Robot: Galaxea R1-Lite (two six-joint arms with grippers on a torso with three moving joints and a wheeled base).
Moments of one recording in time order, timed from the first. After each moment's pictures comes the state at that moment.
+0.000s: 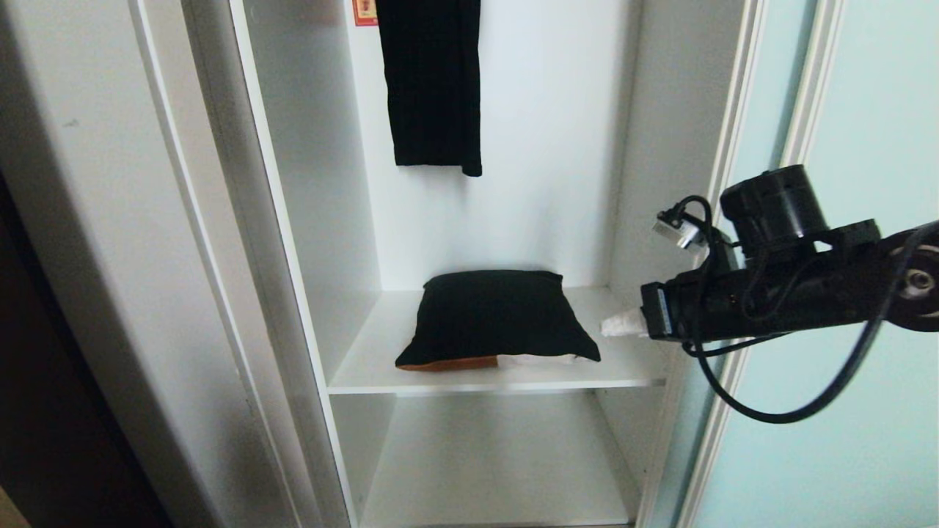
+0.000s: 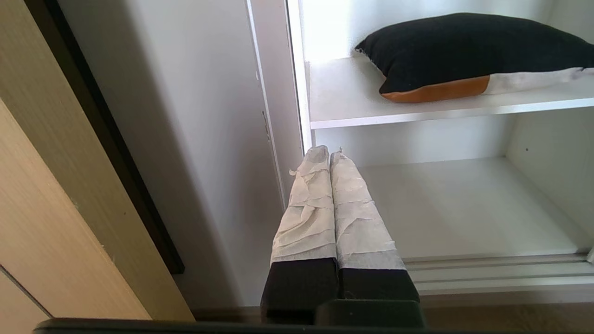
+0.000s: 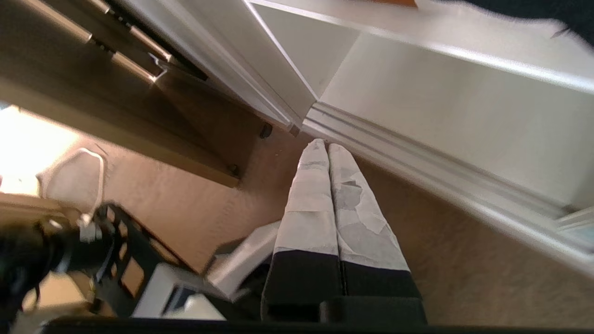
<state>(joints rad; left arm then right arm) 0.00 0.00 0.00 0.01 -0.01 0.10 0.36 1.76 -1.24 0.12 0.43 0.31</state>
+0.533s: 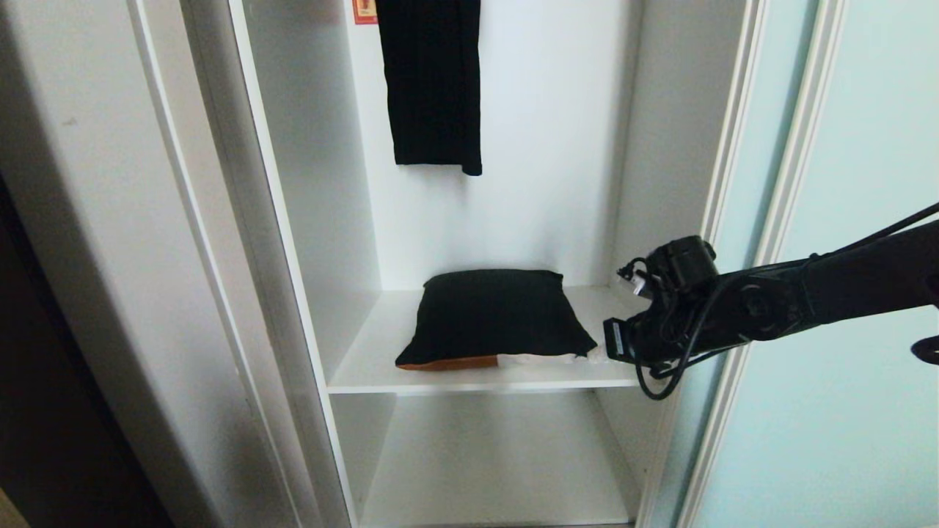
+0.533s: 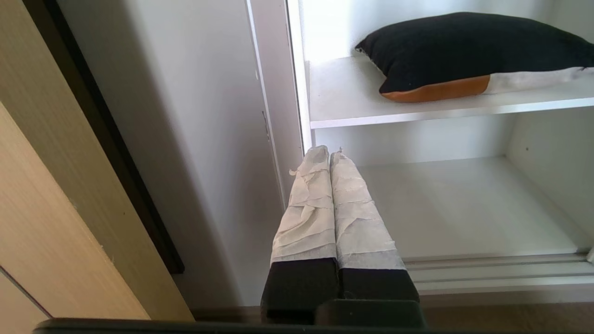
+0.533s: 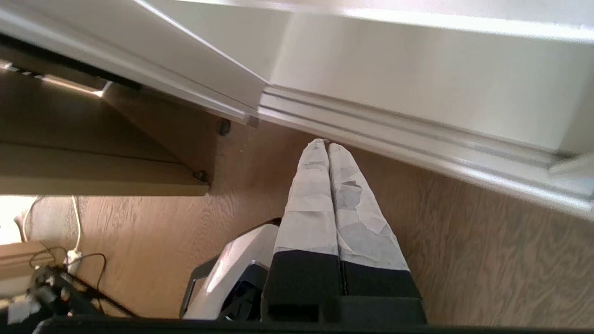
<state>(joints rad) 0.00 0.00 0.00 0.01 -0.01 0.10 0.29 2.10 -1.35 0.07 0.37 0.34</state>
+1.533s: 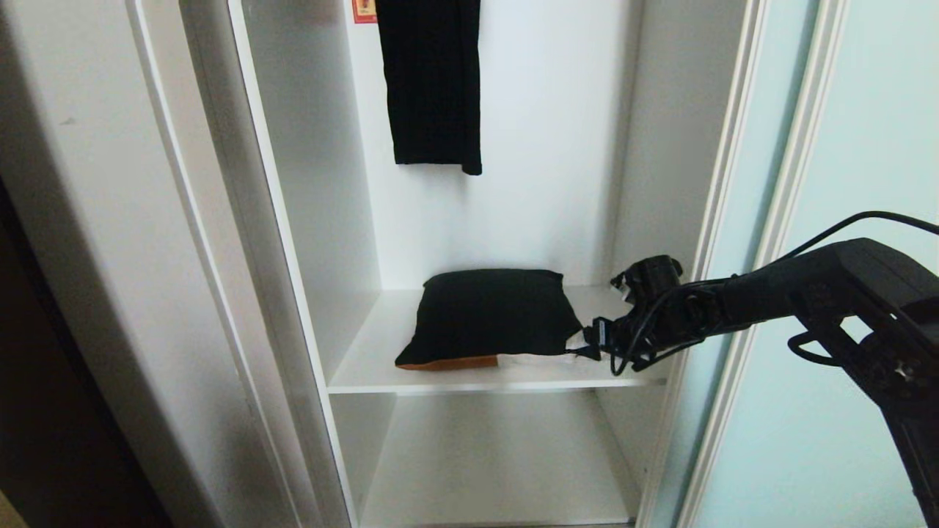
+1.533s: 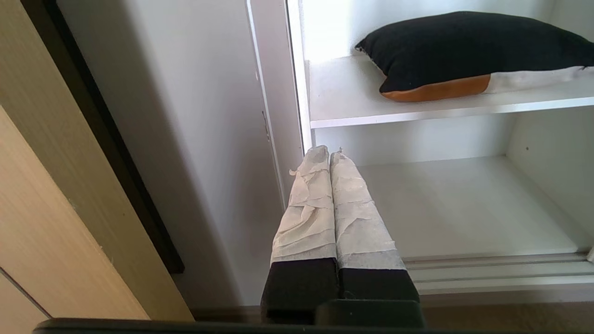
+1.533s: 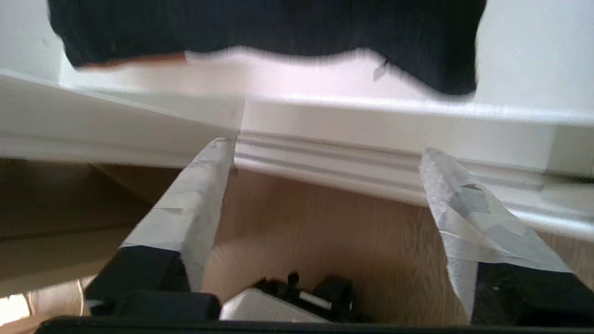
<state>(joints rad) 0.00 0.00 0.00 0.01 -0.01 0.10 0.21 2.42 -1.67 0.06 0.34 0.41</state>
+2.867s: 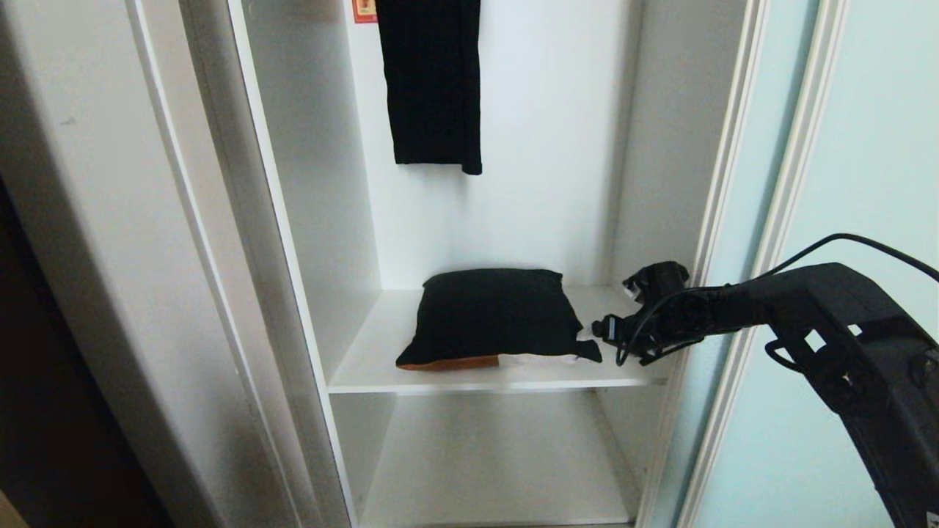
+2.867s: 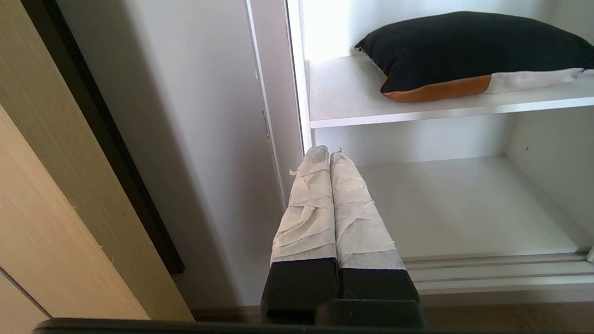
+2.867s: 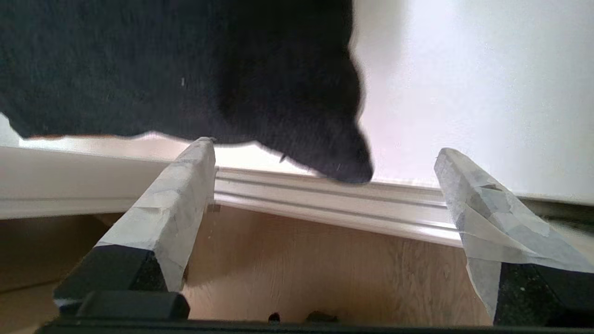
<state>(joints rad) 0.00 0.00 0.00 0.01 -0.01 0.10 0.13 2.59 -1.90 0.09 0.33 0.41</state>
